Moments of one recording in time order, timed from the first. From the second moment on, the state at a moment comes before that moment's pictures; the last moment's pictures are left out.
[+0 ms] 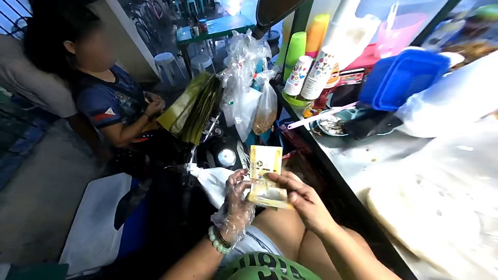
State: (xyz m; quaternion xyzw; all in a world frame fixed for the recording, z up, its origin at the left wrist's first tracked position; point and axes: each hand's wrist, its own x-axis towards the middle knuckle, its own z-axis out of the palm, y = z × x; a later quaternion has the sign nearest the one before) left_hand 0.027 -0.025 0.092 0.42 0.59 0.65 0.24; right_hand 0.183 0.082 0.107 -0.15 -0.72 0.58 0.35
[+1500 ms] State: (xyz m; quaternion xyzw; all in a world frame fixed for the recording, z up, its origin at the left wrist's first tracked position) left_hand 0.129 0.008 0.105 0.62 0.65 0.39 0.18; right_hand 0.508 -0.098 -0.094 -0.91 -0.21 0.32 0.18
